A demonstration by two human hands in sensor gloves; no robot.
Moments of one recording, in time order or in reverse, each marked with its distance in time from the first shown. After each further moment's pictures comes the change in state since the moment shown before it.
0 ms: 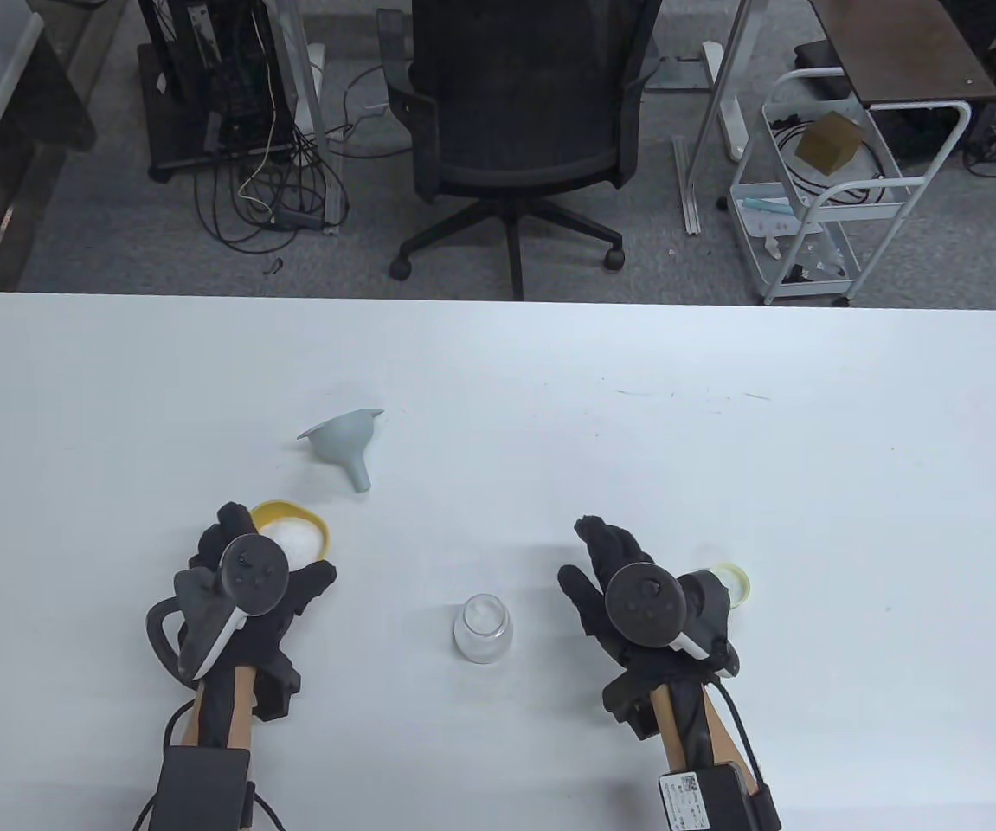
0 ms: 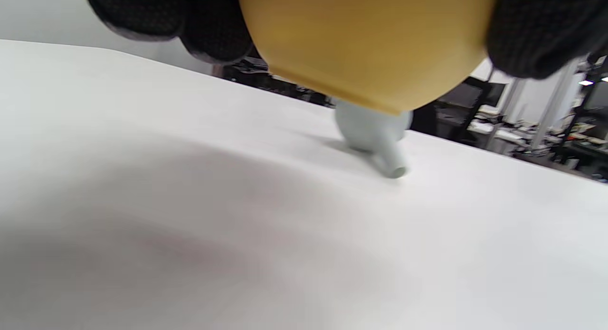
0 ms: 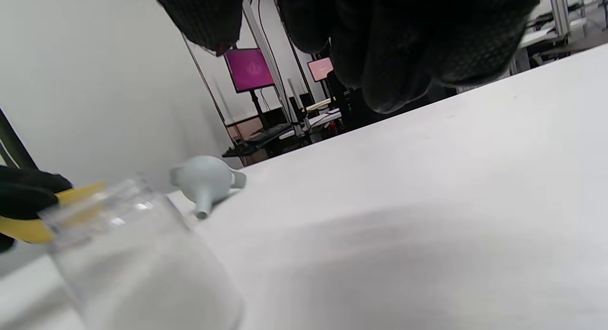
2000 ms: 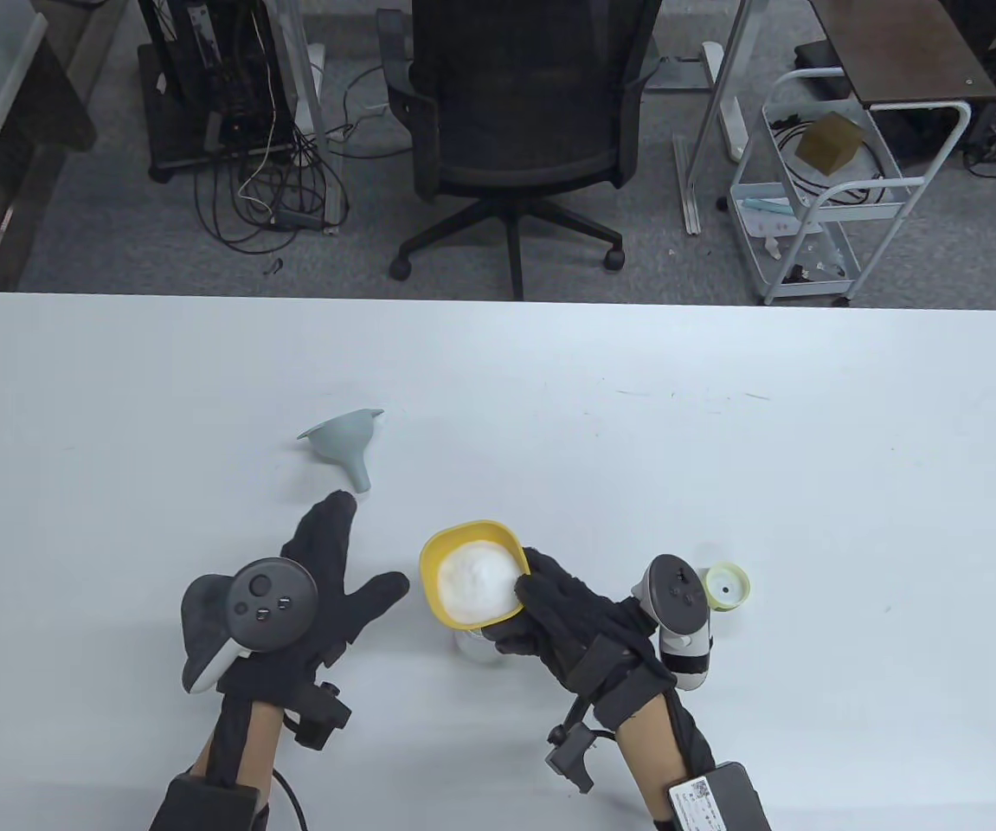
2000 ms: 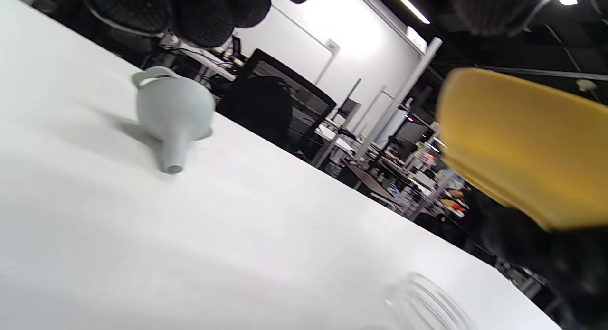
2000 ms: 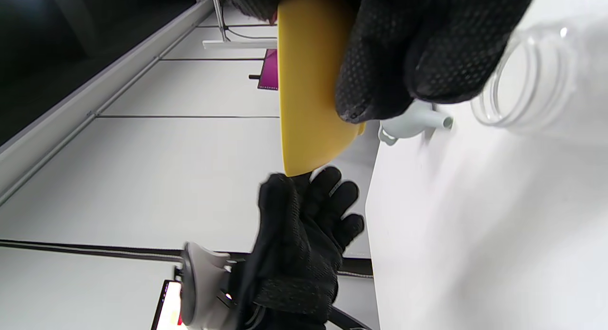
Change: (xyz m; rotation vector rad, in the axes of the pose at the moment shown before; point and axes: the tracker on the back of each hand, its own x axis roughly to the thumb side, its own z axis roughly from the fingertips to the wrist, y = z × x) left_hand 0.035 0.032 0.019 -0.085 -0.349 0.352; right_hand 0.020 0.022 0.004 0.223 -0.063 -1.109
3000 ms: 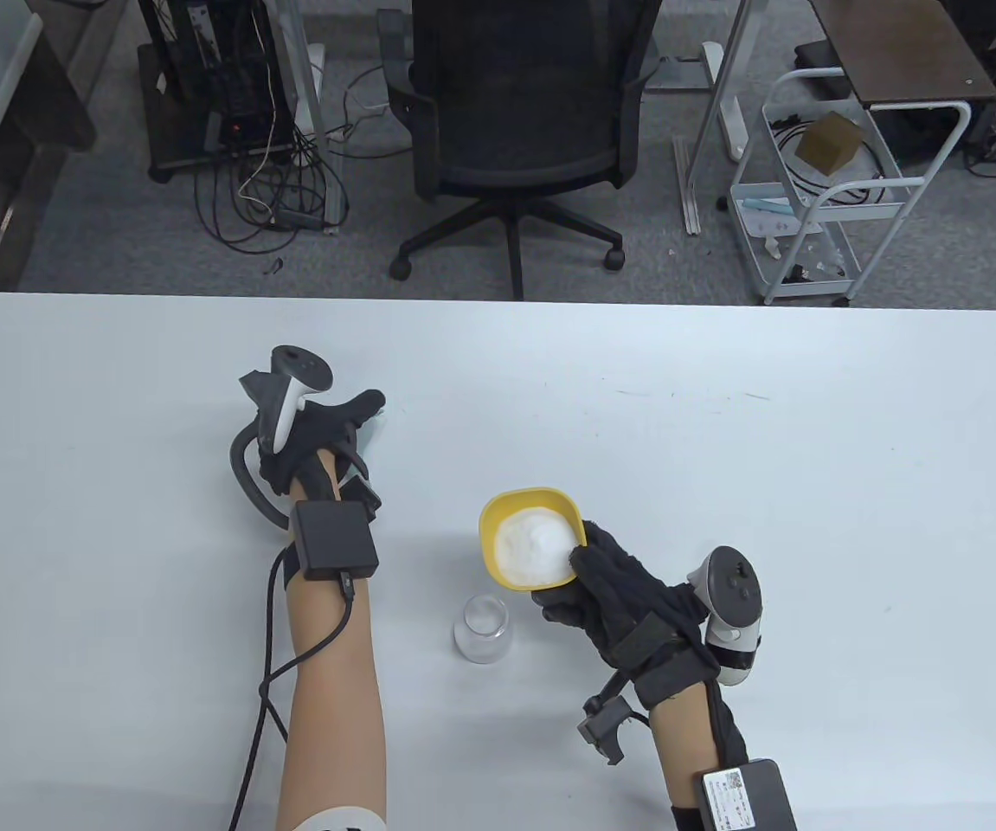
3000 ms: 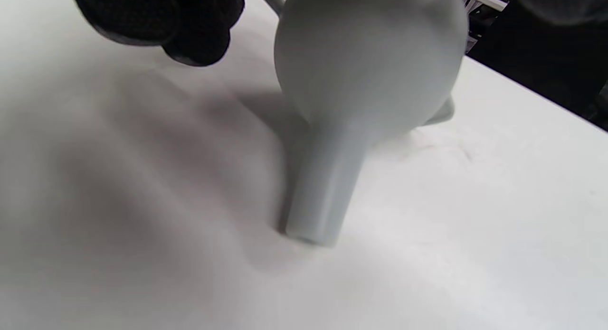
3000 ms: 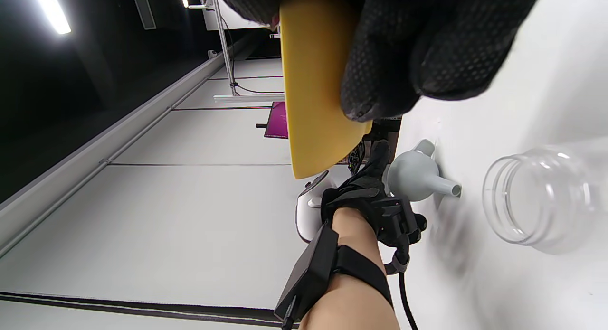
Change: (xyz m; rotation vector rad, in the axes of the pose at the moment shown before) left_hand -0.079 -0.038 -0.203 -0.190 0.856 -0.131; right_hand 0.010 -0.036 0.009 -0.140 -0.026 -0.028
